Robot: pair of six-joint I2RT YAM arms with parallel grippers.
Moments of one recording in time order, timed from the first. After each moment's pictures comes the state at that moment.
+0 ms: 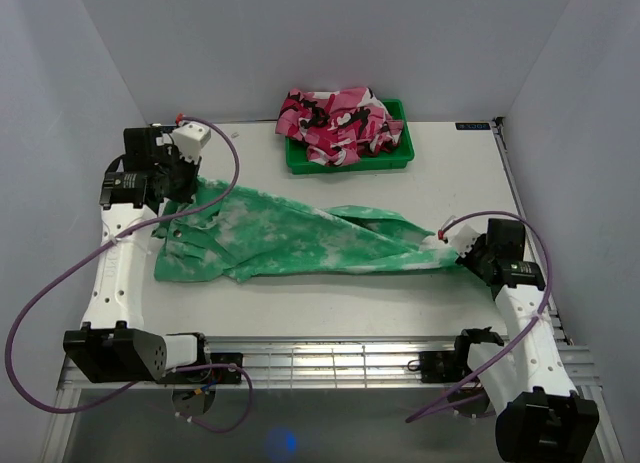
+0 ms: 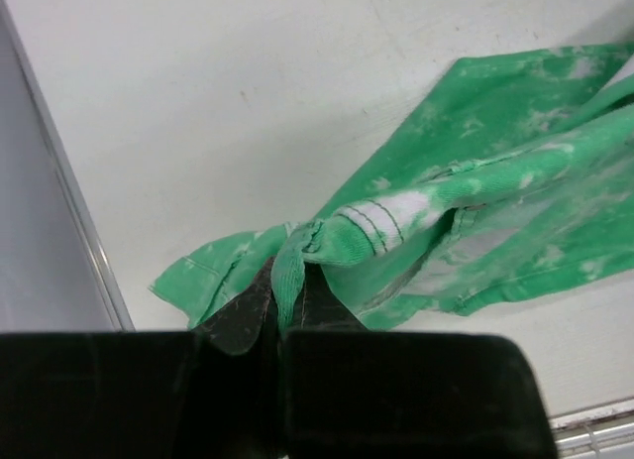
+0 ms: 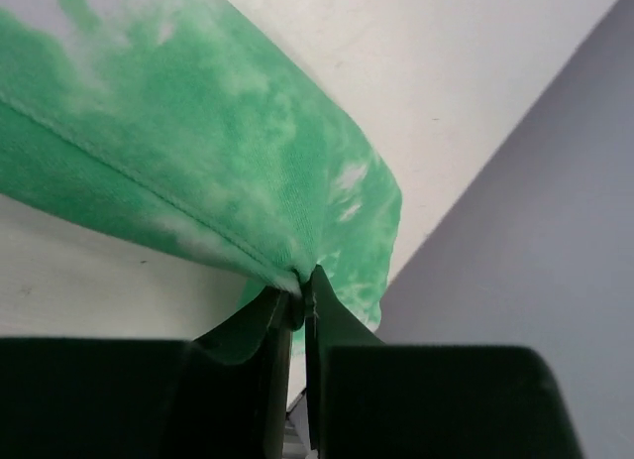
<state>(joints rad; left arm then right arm) 0.00 1.28 1.44 -0.93 0.15 0.39 -0.04 0.80 0.56 -0.70 0.05 -1.00</state>
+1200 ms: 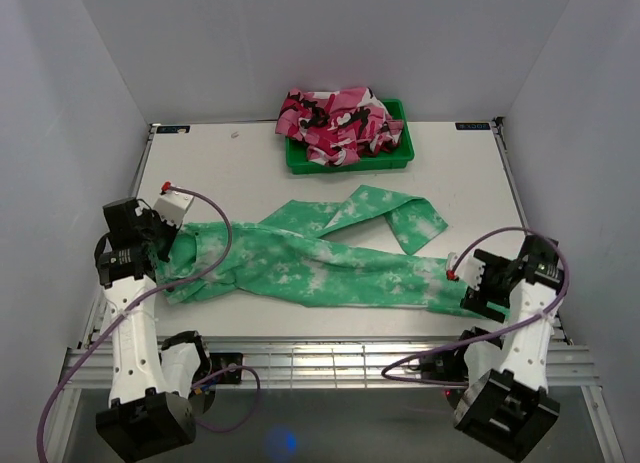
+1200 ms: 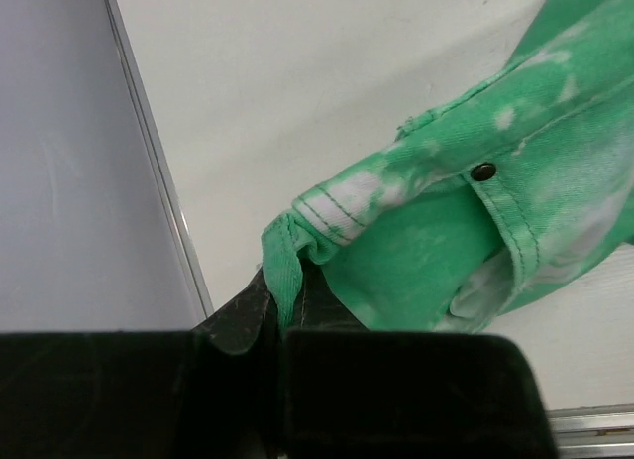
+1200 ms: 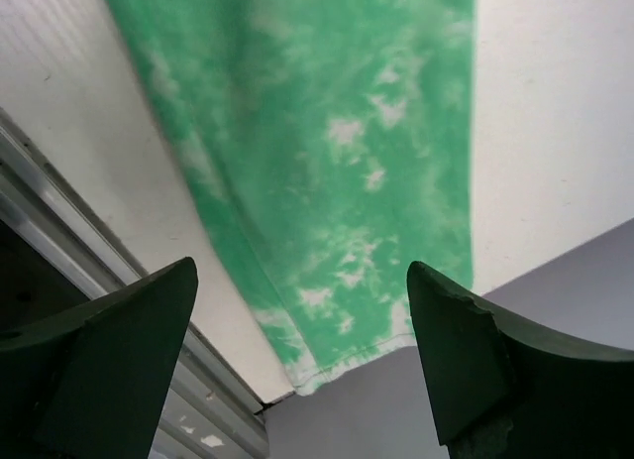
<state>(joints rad) 0.29 0.85 0.94 -0.79 0.21 0.70 -0.46 0.73 0.56 -1.11 -0.33 -1.75</state>
